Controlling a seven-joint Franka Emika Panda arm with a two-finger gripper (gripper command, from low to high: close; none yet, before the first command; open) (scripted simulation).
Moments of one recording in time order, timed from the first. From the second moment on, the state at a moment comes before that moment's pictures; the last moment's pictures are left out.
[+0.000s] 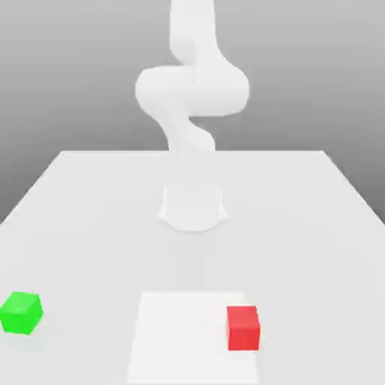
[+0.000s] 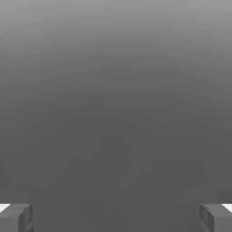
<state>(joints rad) -0.01 -0.71 0.03 -2.34 -0.01 2.35 0.82</state>
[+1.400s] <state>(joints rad) 0.02 0.11 0.12 -2.64 -0.03 2.75 0.98</state>
